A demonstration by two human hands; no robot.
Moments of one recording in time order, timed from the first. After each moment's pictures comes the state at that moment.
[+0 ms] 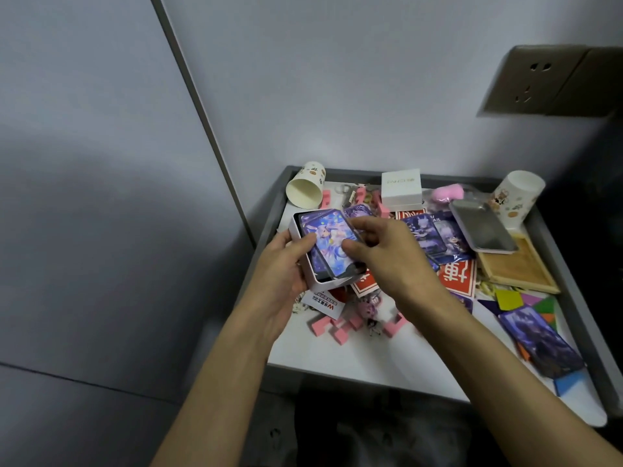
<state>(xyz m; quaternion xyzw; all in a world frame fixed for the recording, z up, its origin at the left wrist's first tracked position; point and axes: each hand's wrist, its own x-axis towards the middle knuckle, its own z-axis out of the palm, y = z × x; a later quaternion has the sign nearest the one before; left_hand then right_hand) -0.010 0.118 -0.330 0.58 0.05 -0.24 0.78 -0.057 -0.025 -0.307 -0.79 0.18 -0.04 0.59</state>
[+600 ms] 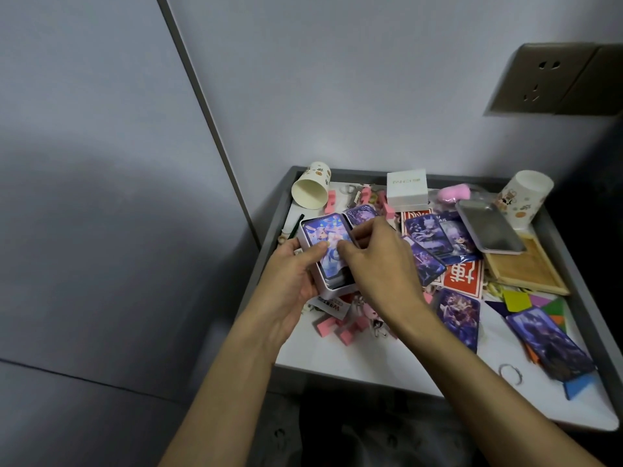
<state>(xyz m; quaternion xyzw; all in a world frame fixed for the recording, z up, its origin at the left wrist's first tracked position) -0.015 0.118 -0.329 0.56 0.05 -0.27 0.79 -0.055 -0.003 -0.313 -0.87 0.22 -0.13 0.42</state>
